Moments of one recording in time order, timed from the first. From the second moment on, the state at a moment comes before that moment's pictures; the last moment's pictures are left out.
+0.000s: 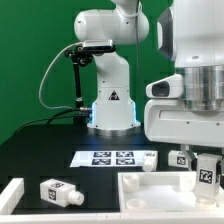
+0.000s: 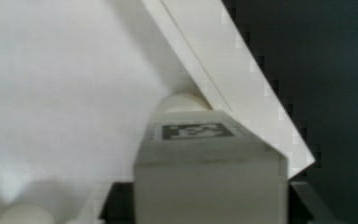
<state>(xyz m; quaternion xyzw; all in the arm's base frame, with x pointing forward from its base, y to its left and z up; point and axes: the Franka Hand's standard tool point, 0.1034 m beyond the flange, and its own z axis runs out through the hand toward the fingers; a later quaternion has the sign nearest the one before) 0.639 0.108 0.079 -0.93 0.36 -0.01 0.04</state>
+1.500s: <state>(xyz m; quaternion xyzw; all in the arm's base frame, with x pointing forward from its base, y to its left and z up) 0.638 0.114 0.080 -0.94 0.33 -0.01 0.06</state>
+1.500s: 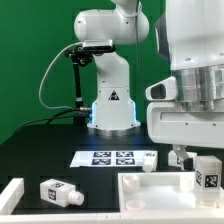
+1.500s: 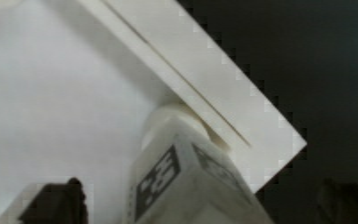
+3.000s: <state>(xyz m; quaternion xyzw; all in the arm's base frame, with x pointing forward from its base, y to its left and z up) 0.641 0.101 0.076 -0.70 0.71 0.01 0.06</state>
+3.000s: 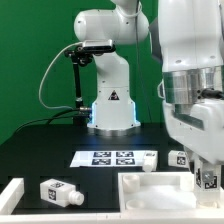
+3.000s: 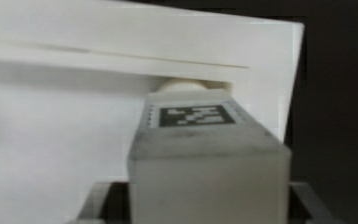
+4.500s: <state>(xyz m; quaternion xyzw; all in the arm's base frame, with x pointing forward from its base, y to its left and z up) 0.646 0.114 0.080 -1.00 0.08 -0.04 0.01</state>
